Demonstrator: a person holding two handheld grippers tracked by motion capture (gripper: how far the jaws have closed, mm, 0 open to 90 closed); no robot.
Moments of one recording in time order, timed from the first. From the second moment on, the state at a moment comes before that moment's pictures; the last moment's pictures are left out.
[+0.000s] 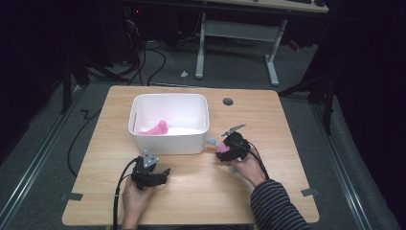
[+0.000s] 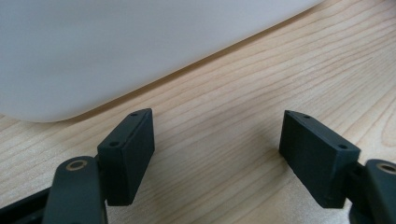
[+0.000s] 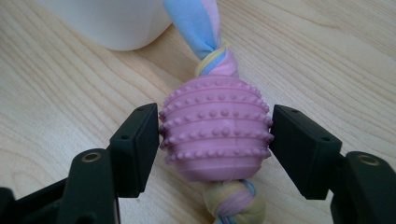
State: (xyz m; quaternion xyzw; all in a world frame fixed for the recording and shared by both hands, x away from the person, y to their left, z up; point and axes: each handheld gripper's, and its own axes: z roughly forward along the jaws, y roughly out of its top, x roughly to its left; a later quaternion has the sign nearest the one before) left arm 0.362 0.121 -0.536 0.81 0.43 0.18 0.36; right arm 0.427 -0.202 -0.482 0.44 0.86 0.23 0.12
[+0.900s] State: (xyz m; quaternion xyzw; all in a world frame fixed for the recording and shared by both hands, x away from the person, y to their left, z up) left arm 0.362 0.122 -0.536 0.81 0.43 0.18 0.36; right arm 0.404 -0.256 -0.390 0.39 0.84 0.36 0.12
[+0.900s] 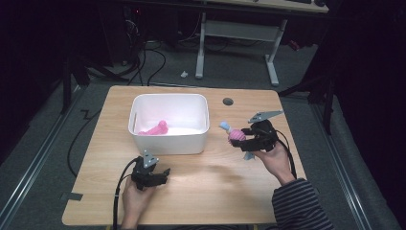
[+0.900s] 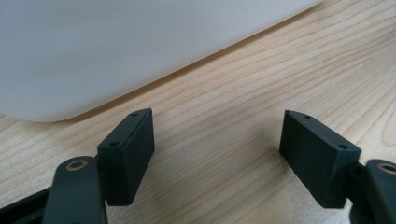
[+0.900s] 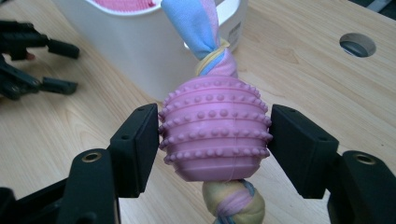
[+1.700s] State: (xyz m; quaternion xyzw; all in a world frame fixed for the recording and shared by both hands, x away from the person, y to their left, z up) left arm 0.361 0.122 -0.536 0.80 0.43 0.19 0.36; right arm 0.425 -0.191 -0.340 0.30 0.88 0.35 0.13
